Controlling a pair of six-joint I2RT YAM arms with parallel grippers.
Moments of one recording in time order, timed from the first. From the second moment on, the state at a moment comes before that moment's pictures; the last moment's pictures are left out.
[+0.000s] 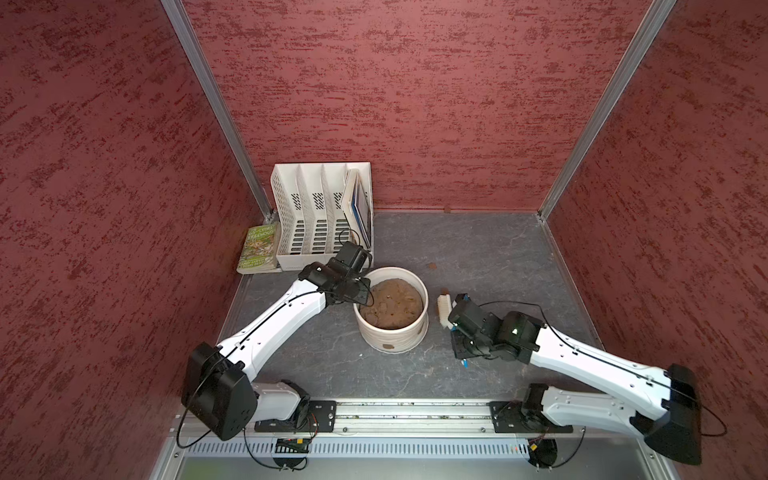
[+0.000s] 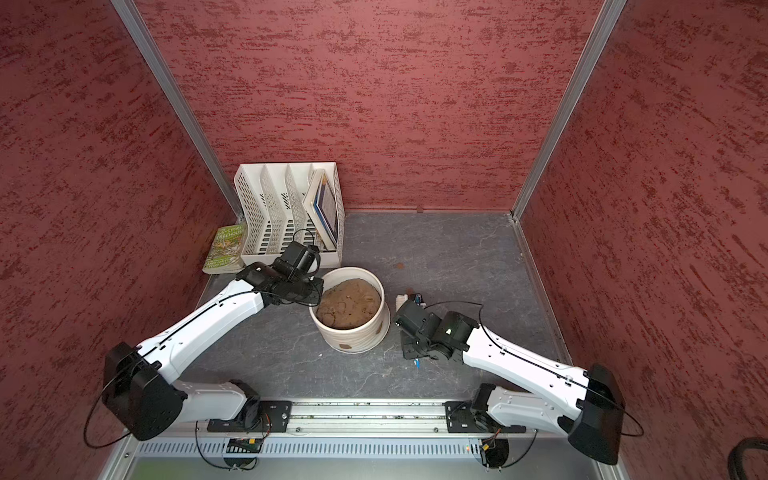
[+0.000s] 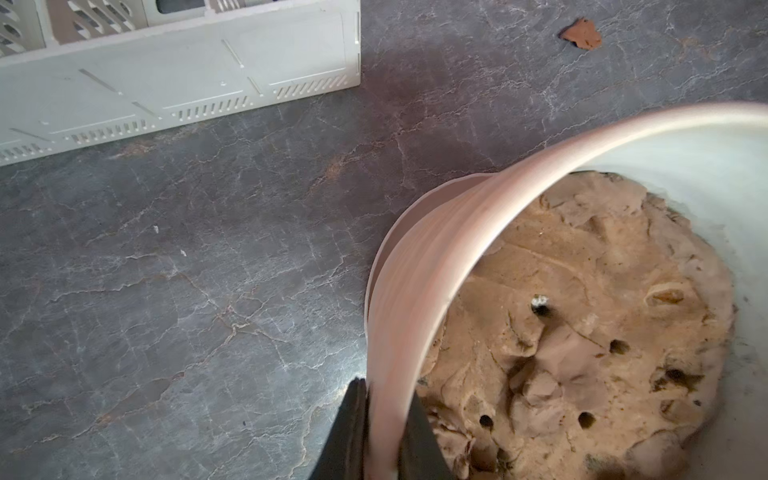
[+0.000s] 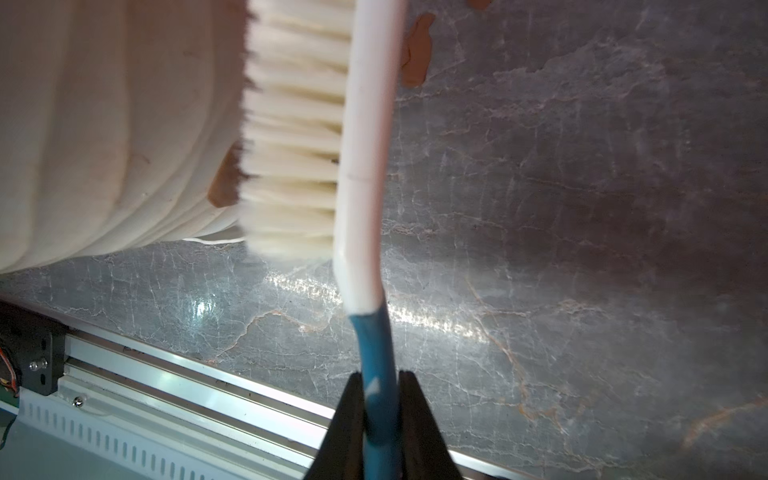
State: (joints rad) left arm -0.53 1.33 1.12 -0.88 -0.08 -0.33; right arm 0.99 1.10 0.86 -0.95 0.10 0.79
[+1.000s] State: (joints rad) left arm -0.54 1.37 1.14 -0.83 -0.02 -0.18; right arm 1.04 1.13 0.86 -0.93 0.15 0.70
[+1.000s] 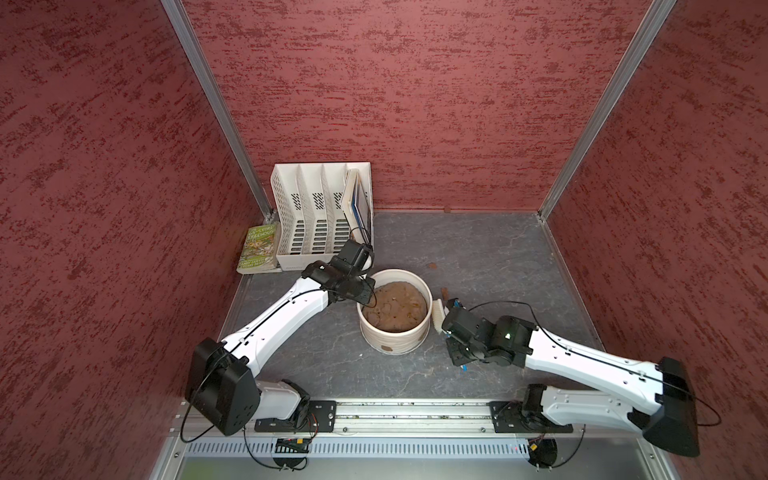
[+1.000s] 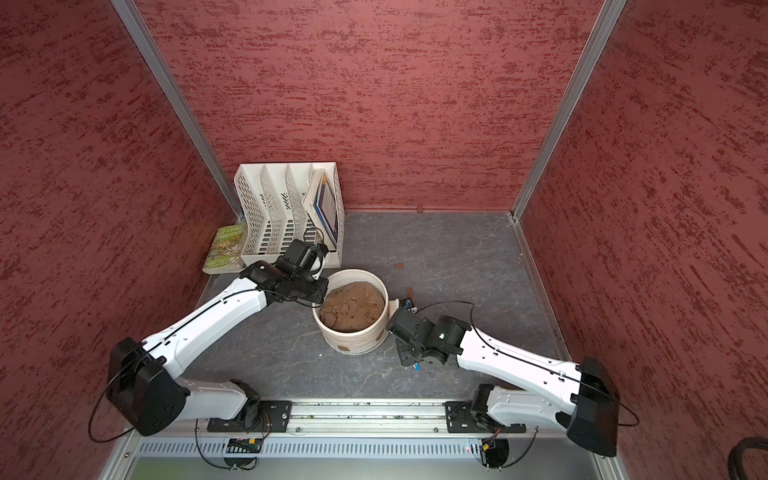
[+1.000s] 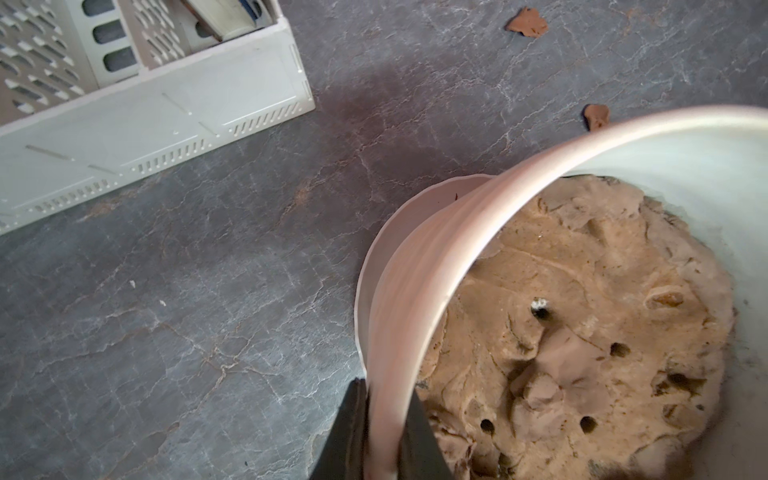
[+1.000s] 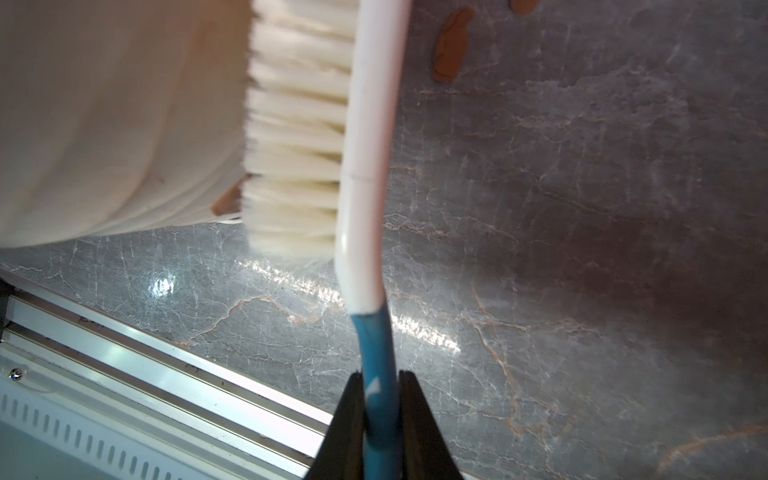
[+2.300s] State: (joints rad) left arm -0.57 1.39 1.16 -0.85 -0.05 -0.15; right arm 0.86 1.26 0.85 -0.94 0.08 0.68
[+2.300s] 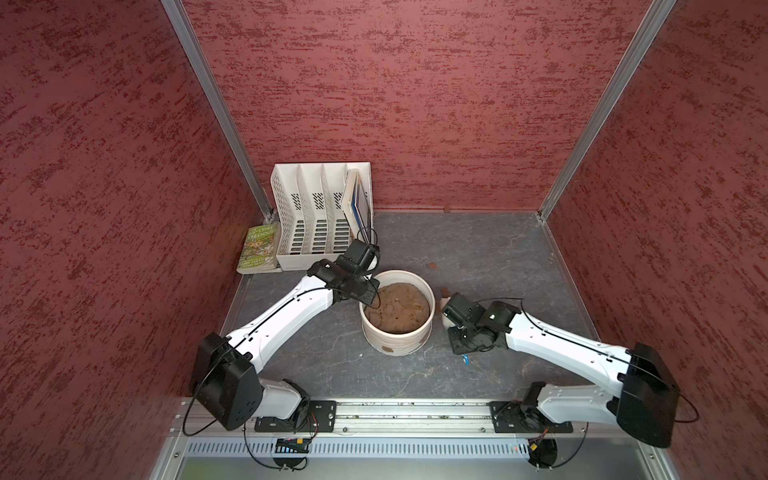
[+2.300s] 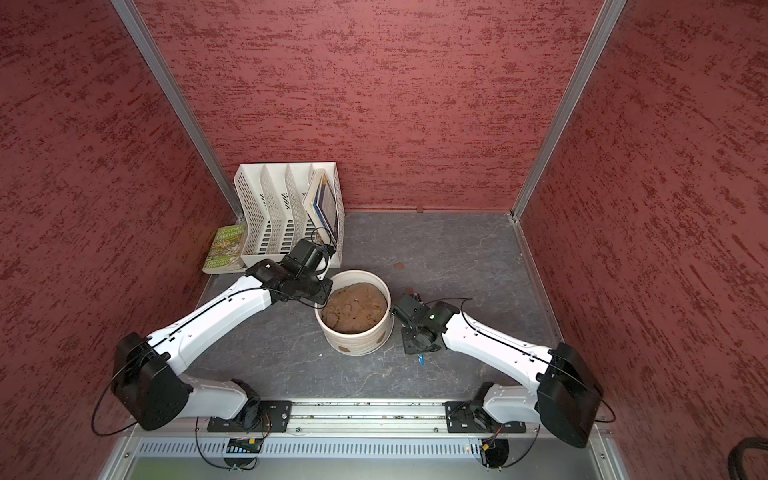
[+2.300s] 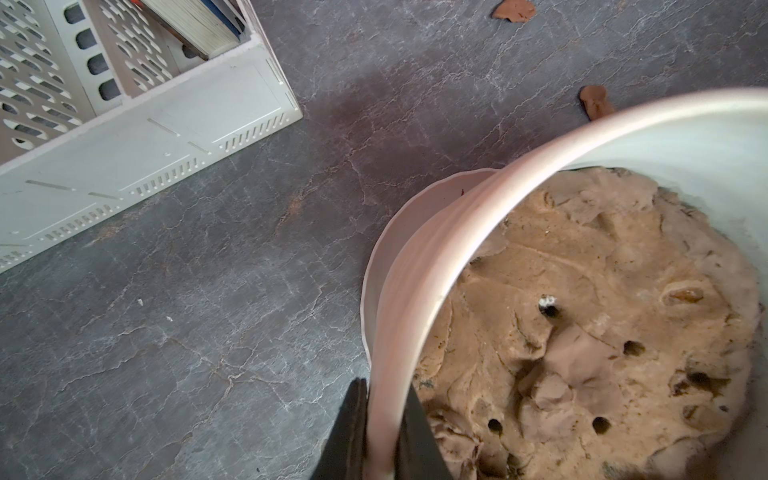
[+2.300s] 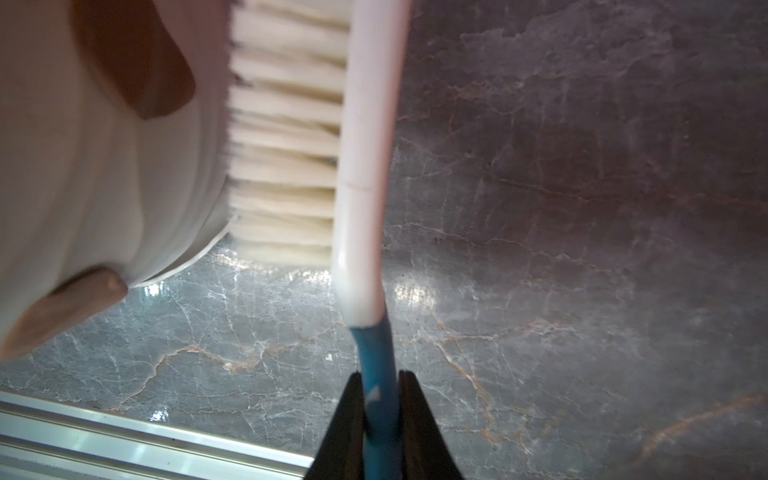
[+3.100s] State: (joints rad) left arm -0.57 1.39 1.16 -0.85 -0.05 -0.15; right arm 0.88 1.29 0.83 -0.86 -0.08 0.63
